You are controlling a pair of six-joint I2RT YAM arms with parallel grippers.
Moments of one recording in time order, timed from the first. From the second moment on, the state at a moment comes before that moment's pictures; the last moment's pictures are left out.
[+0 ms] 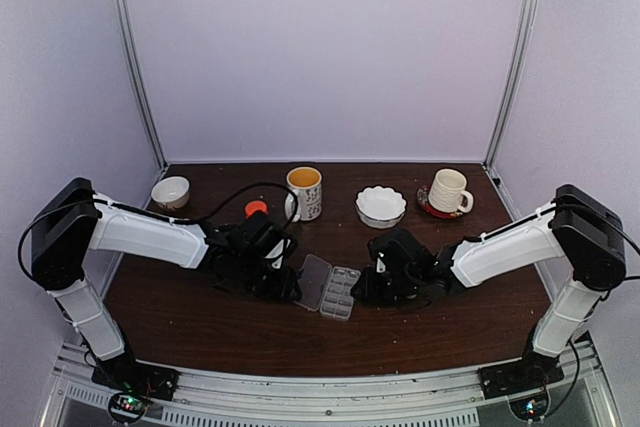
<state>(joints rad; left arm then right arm) -0.92 1.71 0.93 -0.24 0.17 -0.64 0.94 1.70 0.77 0.07 -0.03 0.94</state>
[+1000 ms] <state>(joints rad) -0.97 1.88 1.17 -0.51 -0.05 -0.56 0.94 1.71 0.85 -0.04 -0.01 0.87</state>
